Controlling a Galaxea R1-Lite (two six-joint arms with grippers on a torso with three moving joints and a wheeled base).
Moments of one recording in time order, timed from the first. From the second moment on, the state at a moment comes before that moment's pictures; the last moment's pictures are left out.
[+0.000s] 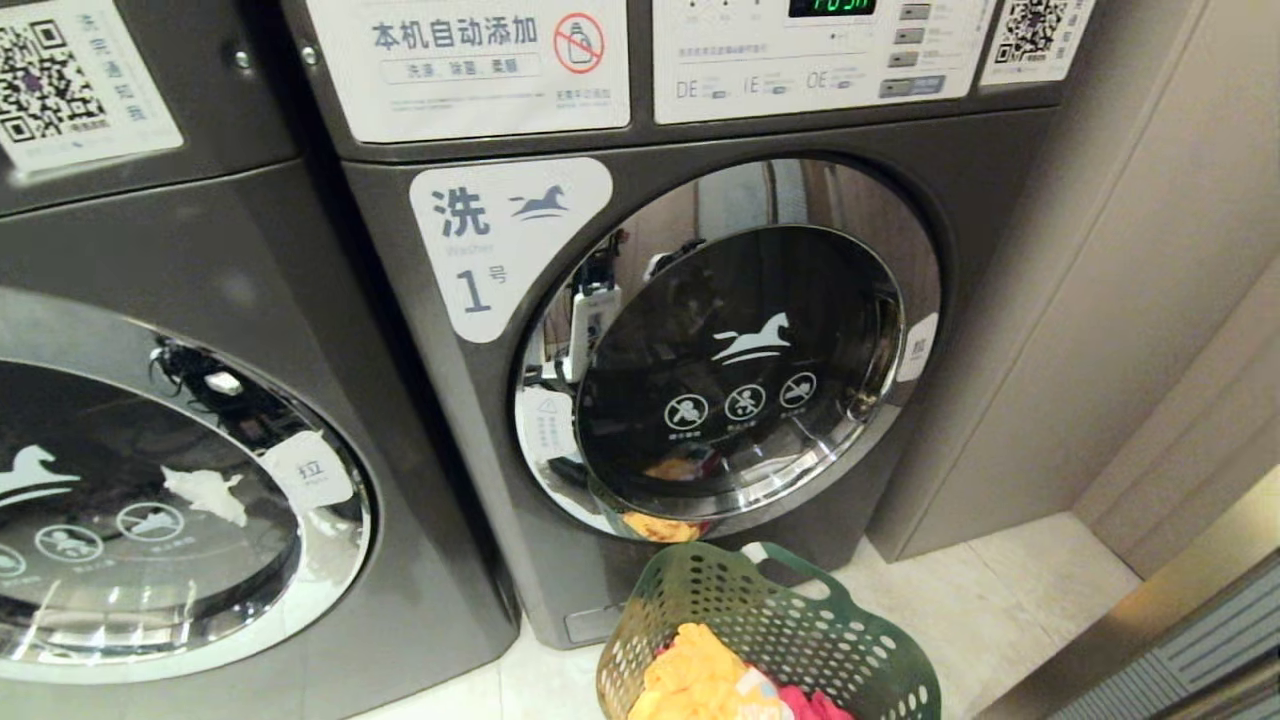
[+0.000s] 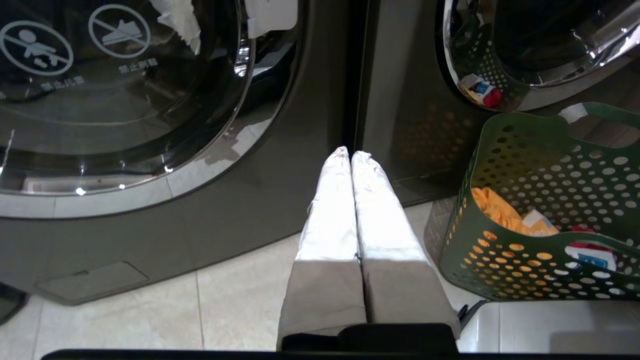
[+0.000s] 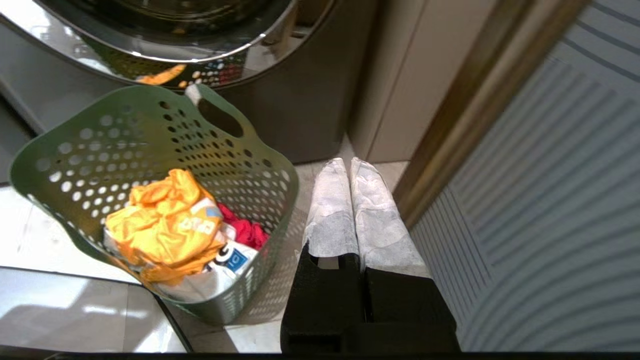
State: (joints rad) left arm 0.00 0.00 -0.05 0.12 0.00 0.03; right arm -0.01 0.00 -0.07 0.17 0.05 -0.13
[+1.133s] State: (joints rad) left arm 0.00 0.16 -0.32 0.18 -0.09 0.06; right arm -0.01 0.00 -0.07 0.17 0.05 -0.13
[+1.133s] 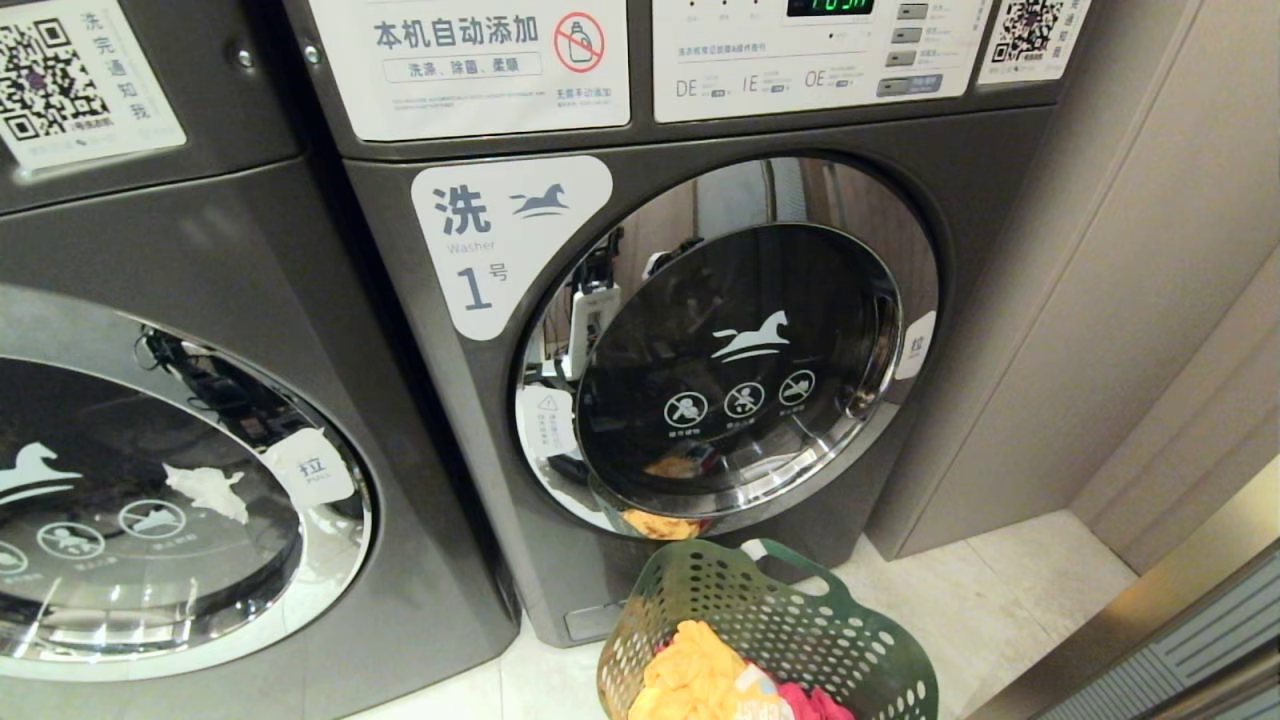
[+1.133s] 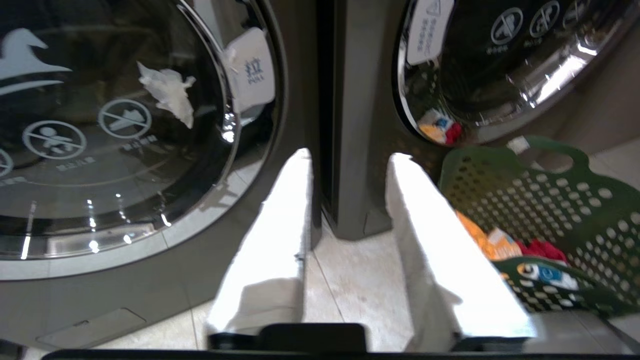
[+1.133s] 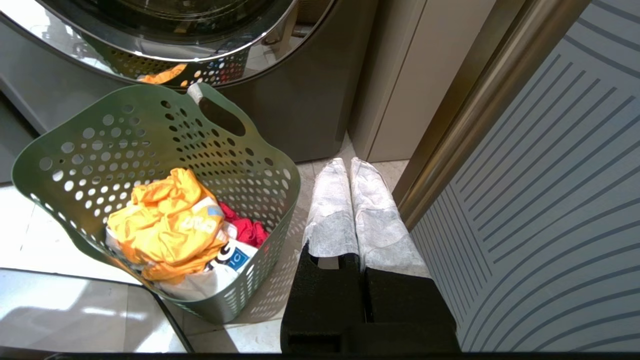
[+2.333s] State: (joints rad) left arm 0.05 0.62 -0.22 0.14 0.28 0.08; right arm -0.01 0.00 -0.07 0.17 0.05 -0.13
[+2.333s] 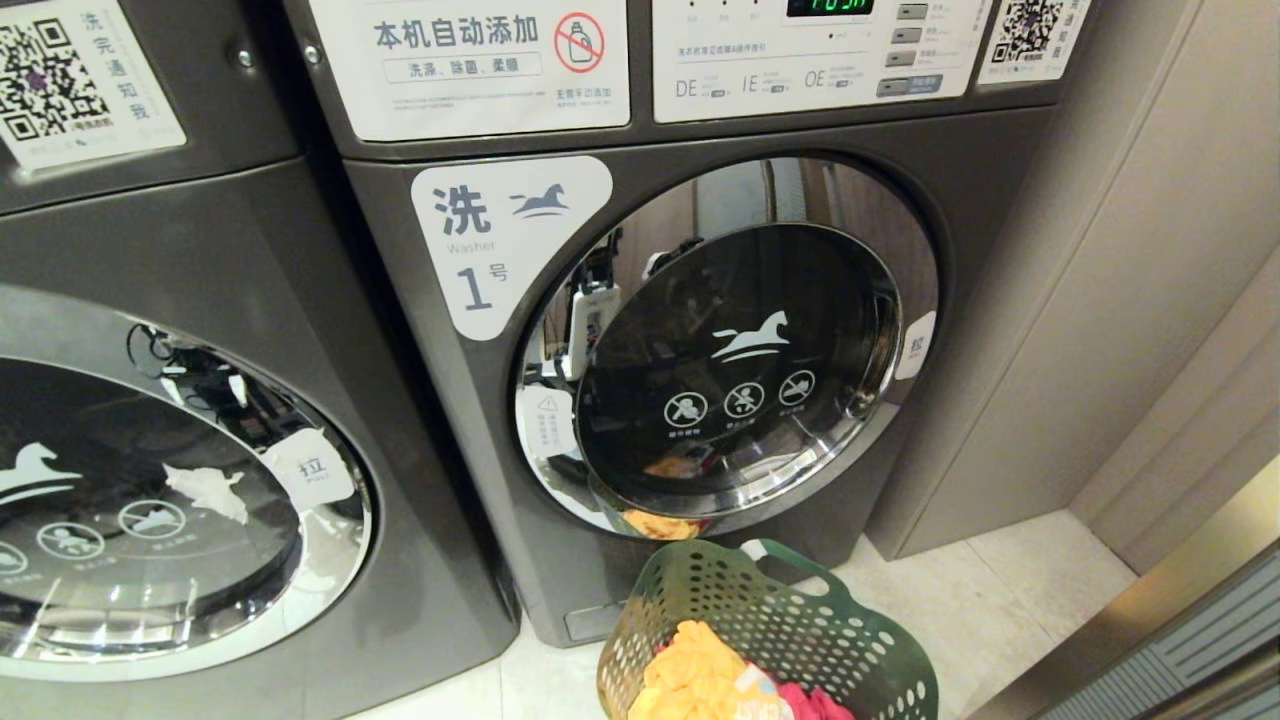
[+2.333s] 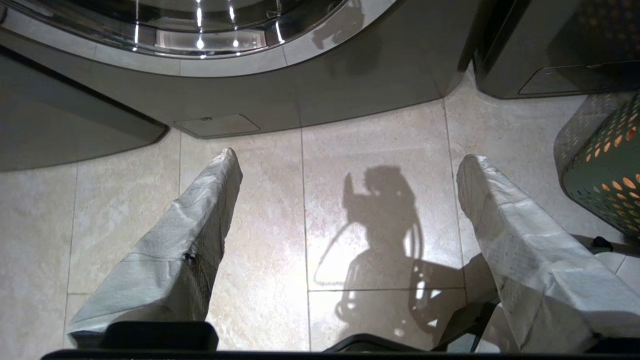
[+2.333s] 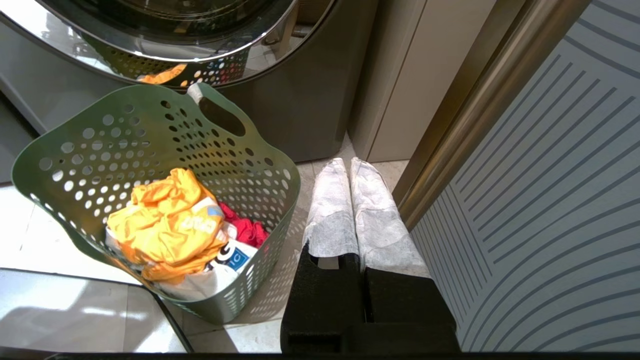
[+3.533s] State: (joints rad) left arm 0.60 1.79 -0.27 -1.05 -0.75 0.29; right arm -0.01 0.00 -0.07 0.17 0.05 -0.13
